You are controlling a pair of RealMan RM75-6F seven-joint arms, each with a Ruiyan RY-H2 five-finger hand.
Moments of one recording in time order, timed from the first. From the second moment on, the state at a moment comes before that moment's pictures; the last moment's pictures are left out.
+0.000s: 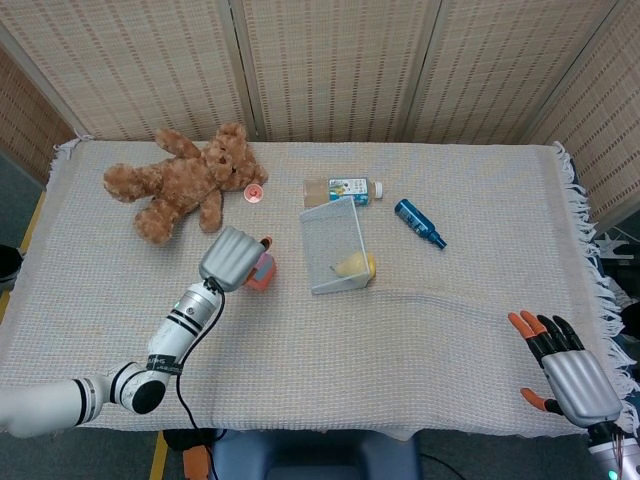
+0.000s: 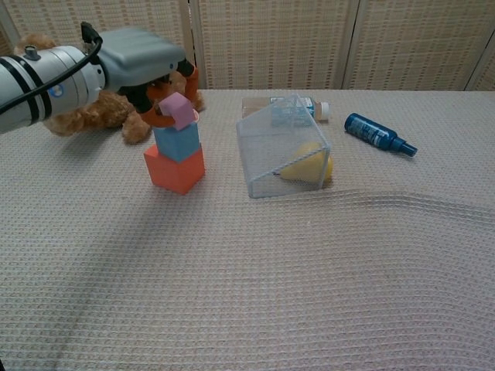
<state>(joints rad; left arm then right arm) -0.93 -1.46 -0.24 -1.53 1.06 0.98 0.76 0.07 -0.94 -0.08 -1.80 -1.62 1.35 -0.14</state>
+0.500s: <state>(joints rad) -0.95 -1.46 -0.21 -1.53 1.01 0.99 0.79 0.07 -0.94 -0.08 -1.81 -1.62 1.36 -0.13</state>
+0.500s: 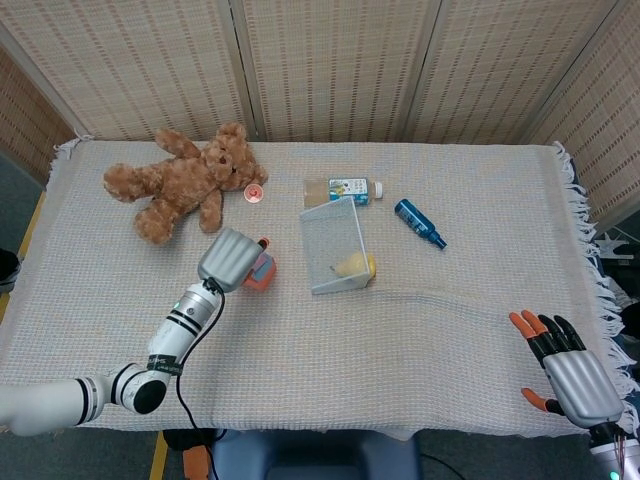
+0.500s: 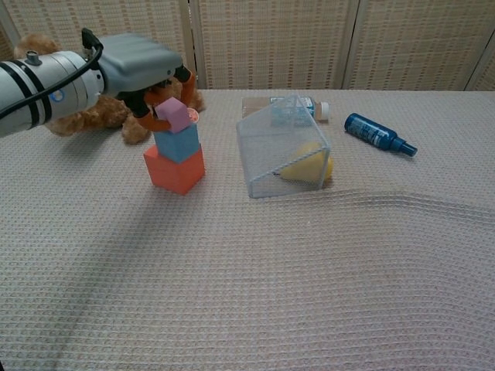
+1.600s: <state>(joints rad) -0.97 -1.44 -0.18 -1.57 0.98 1.03 0.81 0.06 -0.94 -0.08 -1.81 -1.62 1.37 -0.13</state>
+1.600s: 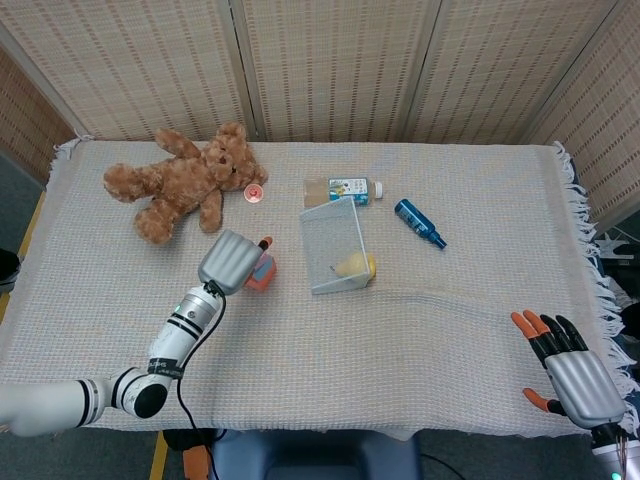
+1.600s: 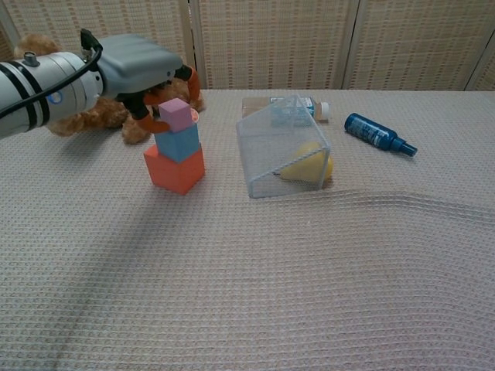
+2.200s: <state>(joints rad) -0.51 -1.28 0.10 -1.69 1.39 1.52 0.32 0.04 -0.95 -0.10 -1.80 -1.68 1.41 -0.14</state>
